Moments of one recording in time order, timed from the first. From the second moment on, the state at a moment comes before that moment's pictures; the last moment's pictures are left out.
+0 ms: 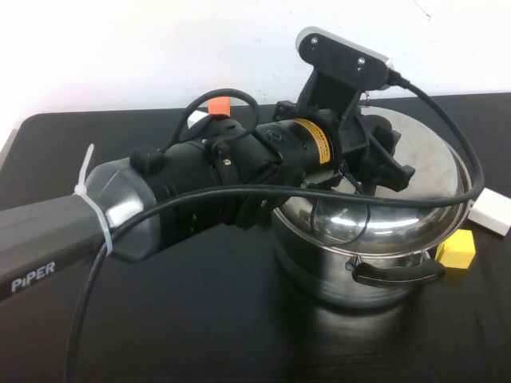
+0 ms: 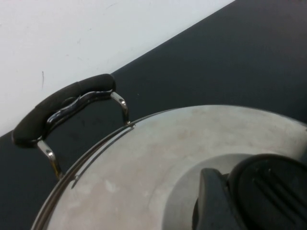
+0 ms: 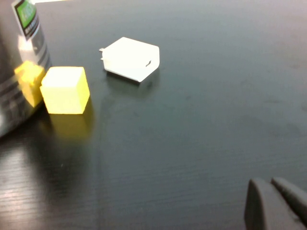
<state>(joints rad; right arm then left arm) -0.09 -0.01 0.02 -0.01 0.42 0.03 -0.77 1.75 -1.39 0.20 0.08 -0.22</state>
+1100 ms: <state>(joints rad) -0.09 -0.01 0.02 -0.01 0.42 0.03 -0.77 1.45 -1.38 0.41 0.36 -0.25</state>
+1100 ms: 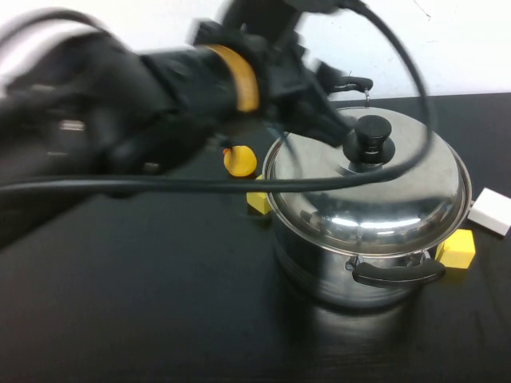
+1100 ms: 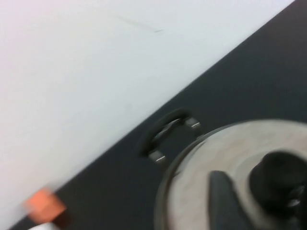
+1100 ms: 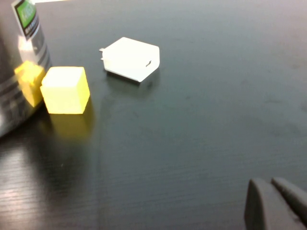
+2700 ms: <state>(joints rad) -0.09 -0.01 0.02 -0.01 0.42 0.03 -0.77 0.42 -0.73 0.38 0.83 -0.60</state>
